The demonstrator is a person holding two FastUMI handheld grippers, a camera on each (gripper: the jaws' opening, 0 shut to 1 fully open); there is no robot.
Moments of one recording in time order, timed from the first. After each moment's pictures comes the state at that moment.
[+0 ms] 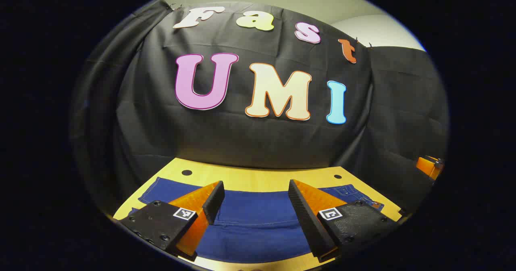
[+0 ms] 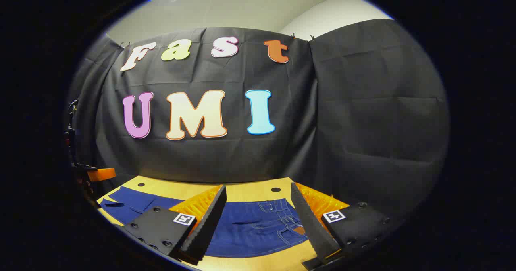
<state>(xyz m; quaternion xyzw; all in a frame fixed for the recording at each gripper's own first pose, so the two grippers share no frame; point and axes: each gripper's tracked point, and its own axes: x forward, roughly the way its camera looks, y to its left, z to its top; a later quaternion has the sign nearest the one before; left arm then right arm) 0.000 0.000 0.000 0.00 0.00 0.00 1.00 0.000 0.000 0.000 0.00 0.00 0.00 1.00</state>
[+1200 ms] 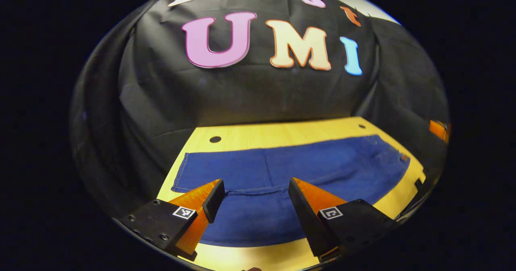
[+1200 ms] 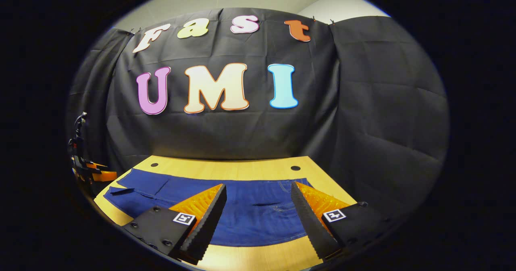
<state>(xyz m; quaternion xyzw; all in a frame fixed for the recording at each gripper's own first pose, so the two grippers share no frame) -0.023 0.146 -0.108 0.10 0.19 -0.01 0.98 0.002 0.069 -0.065 -0.02 0.10 0.06 0.99</state>
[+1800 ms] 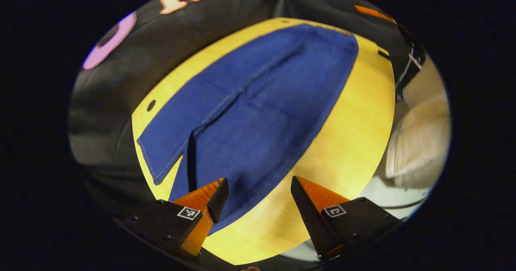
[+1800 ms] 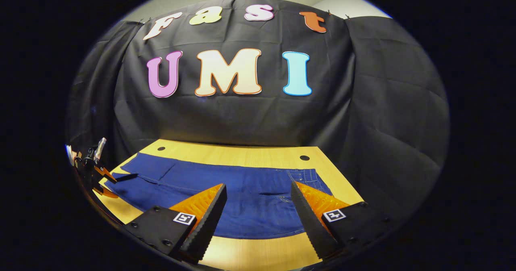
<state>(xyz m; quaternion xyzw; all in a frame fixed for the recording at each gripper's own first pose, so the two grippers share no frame) -0.094 0.201 -0.245 0.35 0.46 -0.21 0.79 0.001 0.081 -0.094 -0.07 0.14 0.09 0.98</state>
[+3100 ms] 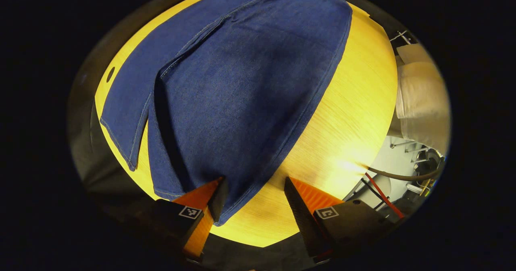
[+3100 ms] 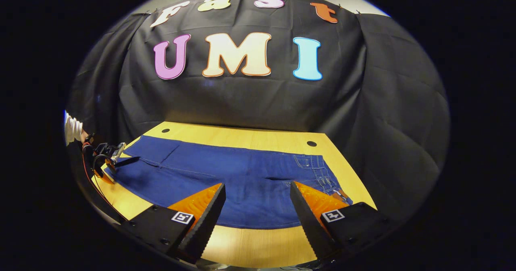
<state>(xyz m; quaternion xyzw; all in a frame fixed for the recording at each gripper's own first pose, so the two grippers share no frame) -0.114 0.262 -0.274 0.35 0.62 -0.24 0.66 -0.006 0.091 -0.134 -0.08 0.19 0.11 0.97</state>
